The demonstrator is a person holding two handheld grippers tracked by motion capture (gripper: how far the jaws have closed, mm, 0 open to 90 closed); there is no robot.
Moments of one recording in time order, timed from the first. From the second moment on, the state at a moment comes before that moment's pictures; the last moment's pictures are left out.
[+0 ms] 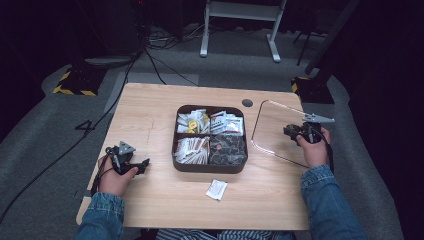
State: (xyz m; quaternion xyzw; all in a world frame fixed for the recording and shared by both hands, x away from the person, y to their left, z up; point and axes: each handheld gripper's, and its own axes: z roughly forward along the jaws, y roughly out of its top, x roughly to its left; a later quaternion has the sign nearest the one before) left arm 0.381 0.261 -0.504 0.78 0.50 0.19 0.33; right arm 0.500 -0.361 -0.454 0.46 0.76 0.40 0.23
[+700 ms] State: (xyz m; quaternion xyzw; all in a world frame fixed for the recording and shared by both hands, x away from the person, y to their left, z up) left arm 0.382 0.261 -0.504 0.78 0.50 0.19 0.33; right arm 0.482 -0.351 -0.412 0.43 0.75 0.45 0.23
